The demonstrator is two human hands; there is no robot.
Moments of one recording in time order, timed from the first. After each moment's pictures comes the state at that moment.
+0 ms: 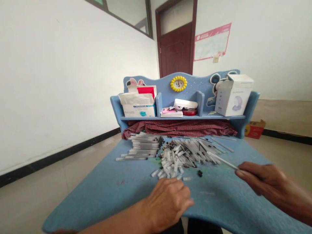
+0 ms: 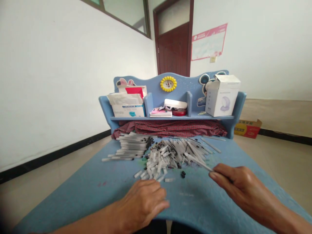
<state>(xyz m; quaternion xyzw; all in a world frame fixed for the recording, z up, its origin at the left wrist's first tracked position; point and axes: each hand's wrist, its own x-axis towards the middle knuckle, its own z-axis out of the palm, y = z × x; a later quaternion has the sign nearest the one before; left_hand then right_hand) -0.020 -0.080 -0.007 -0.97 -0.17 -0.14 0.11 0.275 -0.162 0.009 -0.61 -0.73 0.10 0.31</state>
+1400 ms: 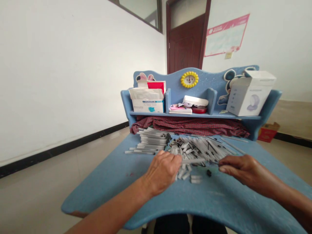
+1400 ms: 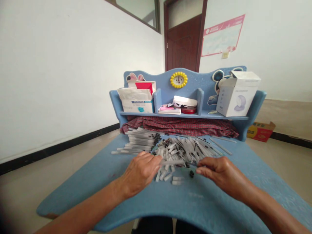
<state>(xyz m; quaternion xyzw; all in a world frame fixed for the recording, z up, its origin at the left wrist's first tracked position) -0.031 -0.043 0.003 -0.92 -0.29 -0.18 0.19 0.241 -0.106 0.002 -0.56 -0.77 0.19 0.26</state>
